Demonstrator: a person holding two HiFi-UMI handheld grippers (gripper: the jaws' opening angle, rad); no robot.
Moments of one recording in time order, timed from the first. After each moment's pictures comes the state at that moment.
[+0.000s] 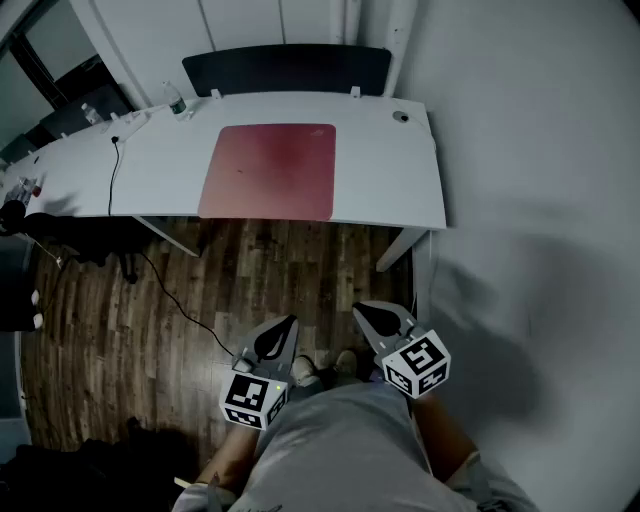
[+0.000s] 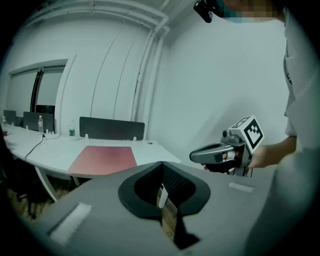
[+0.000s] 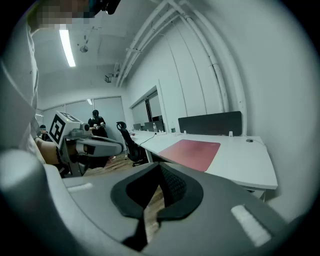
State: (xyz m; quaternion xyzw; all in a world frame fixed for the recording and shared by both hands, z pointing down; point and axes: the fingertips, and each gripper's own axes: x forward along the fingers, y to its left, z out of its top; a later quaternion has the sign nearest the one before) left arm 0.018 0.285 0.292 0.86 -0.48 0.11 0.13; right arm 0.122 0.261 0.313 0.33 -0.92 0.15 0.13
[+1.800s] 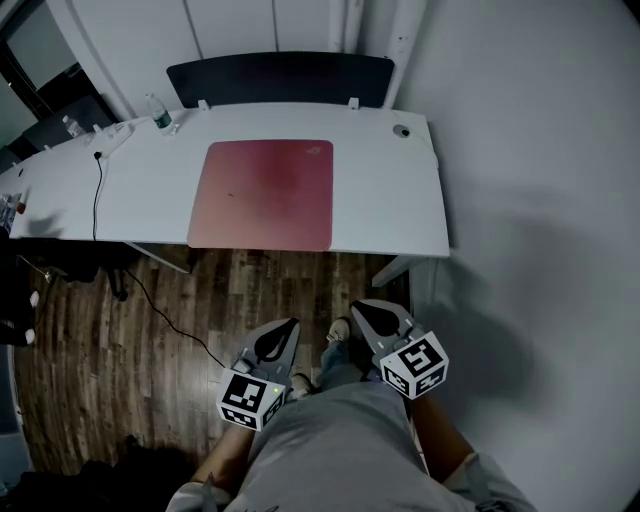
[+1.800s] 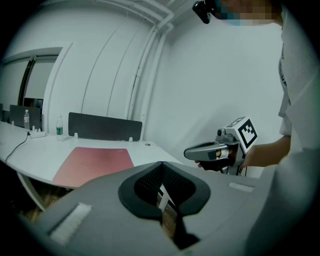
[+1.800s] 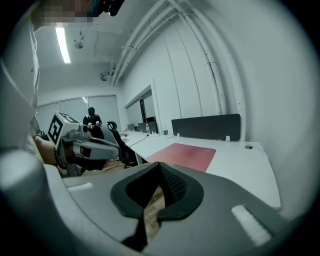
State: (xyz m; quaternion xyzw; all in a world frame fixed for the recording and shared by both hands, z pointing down) left arm 0.008 0.190 0.307 0.88 -0.43 0.10 0.14; right arm 0.106 0.161 0.321 0.35 -0.92 0.13 0.14
